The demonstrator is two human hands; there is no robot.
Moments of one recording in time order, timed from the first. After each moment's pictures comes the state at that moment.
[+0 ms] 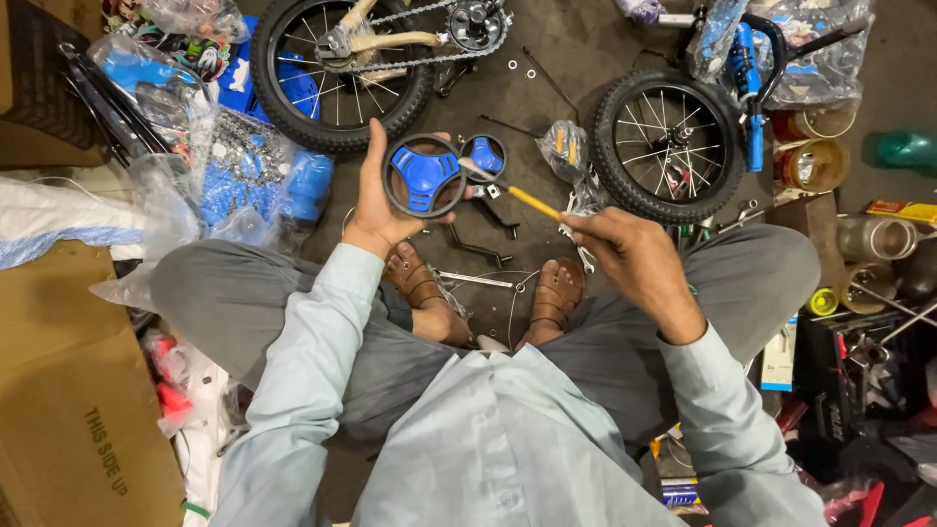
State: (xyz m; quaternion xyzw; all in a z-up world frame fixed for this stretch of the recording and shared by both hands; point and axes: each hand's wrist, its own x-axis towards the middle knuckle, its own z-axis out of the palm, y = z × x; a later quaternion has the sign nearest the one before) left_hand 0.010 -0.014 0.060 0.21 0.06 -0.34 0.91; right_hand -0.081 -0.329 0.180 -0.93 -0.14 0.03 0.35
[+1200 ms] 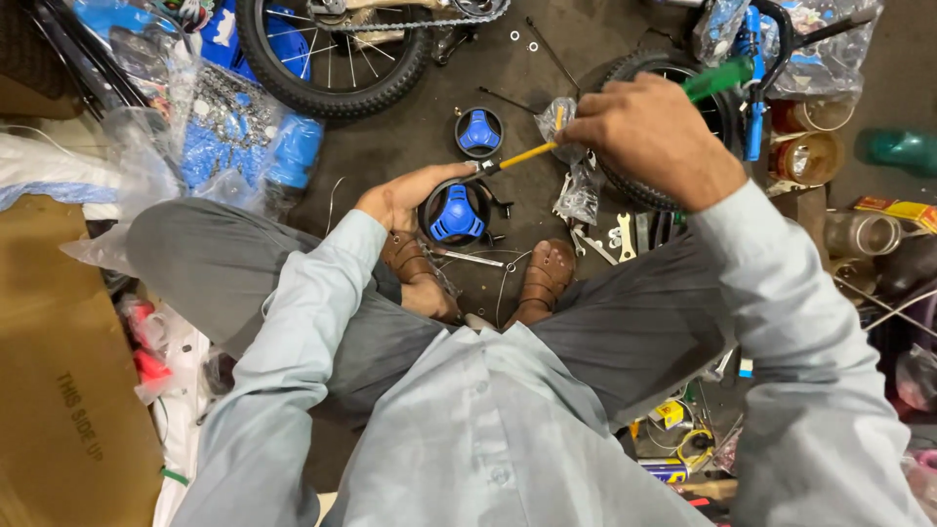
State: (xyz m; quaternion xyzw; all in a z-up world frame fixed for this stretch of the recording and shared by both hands) left_hand 0.001 -0.046 0.045 0.47 0.20 -0.56 0.65; right_hand 0.030 -0.349 0.191 -0.89 -0.46 -0.03 -0.06
